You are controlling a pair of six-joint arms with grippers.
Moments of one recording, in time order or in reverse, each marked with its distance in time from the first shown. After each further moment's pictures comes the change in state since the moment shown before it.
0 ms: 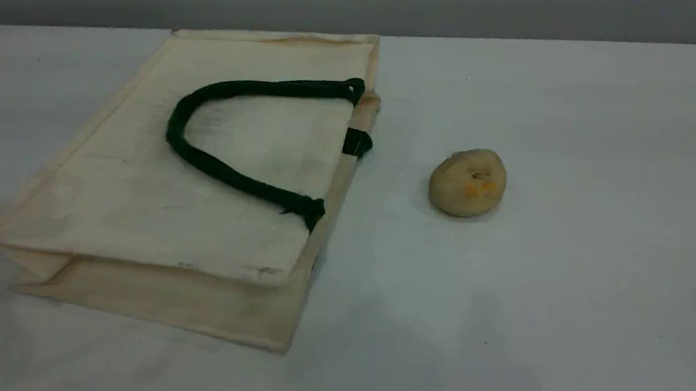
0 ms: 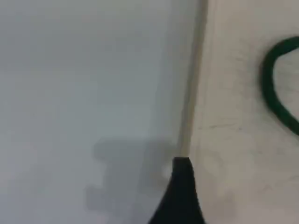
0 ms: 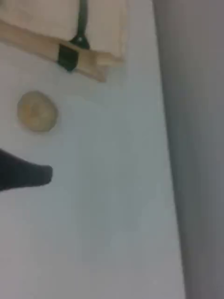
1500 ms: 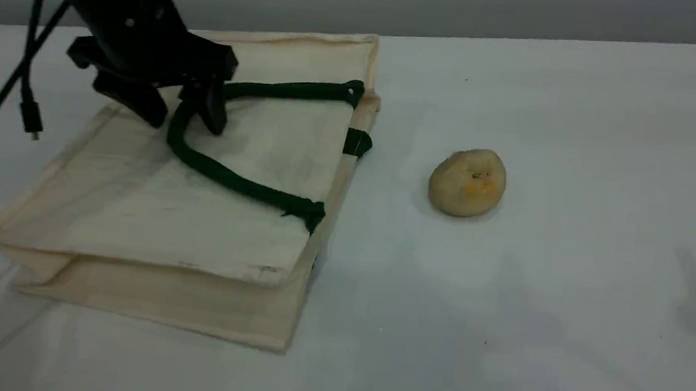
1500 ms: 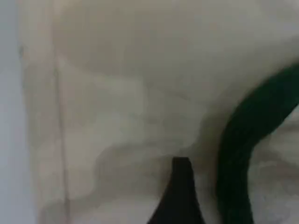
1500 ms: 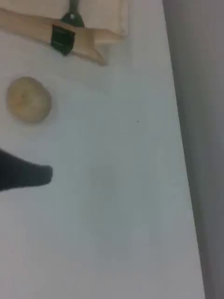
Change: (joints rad) left arm -0.197 0.824 -0.454 -0.109 -0.079 0.084; right arm 0.000 0.170 0.000 0.013 -0.124 0.000
